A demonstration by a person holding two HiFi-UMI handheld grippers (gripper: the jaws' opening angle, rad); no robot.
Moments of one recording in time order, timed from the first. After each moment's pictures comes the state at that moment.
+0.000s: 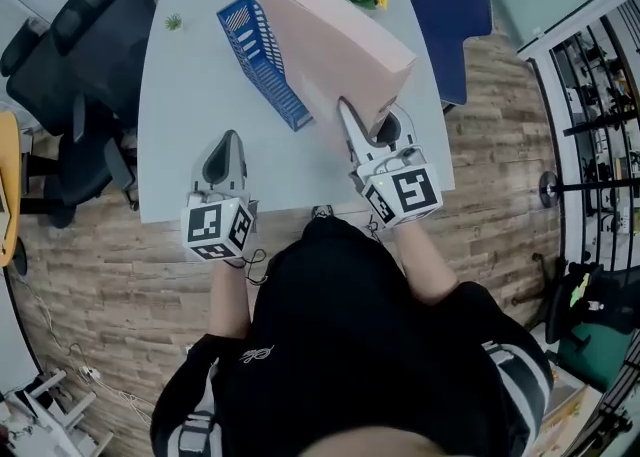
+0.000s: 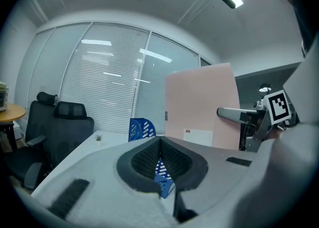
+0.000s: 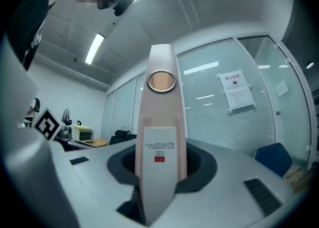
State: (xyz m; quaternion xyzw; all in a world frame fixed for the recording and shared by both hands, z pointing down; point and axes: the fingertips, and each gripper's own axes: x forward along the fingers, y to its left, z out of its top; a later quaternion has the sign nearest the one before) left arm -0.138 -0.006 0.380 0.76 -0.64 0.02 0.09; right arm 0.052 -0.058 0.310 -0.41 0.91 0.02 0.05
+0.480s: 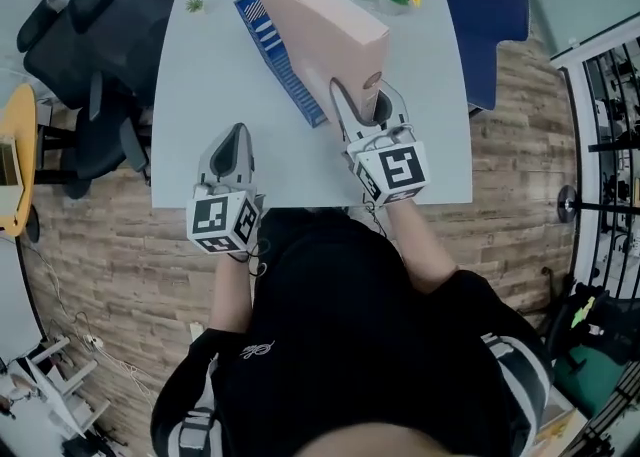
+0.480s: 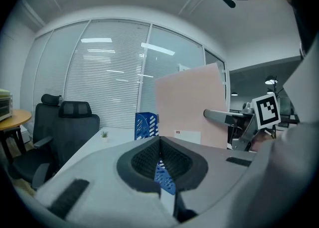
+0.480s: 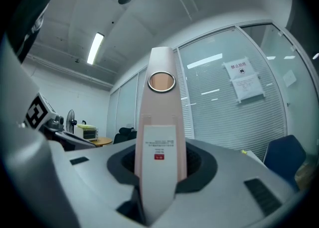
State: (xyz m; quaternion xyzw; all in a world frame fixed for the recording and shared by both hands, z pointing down) left arm -0.150 -0.058 0.407 0.74 -0.66 0.05 0.11; right arm 0.009 -0.147 0.357 -0.37 0.93 0.00 0.04
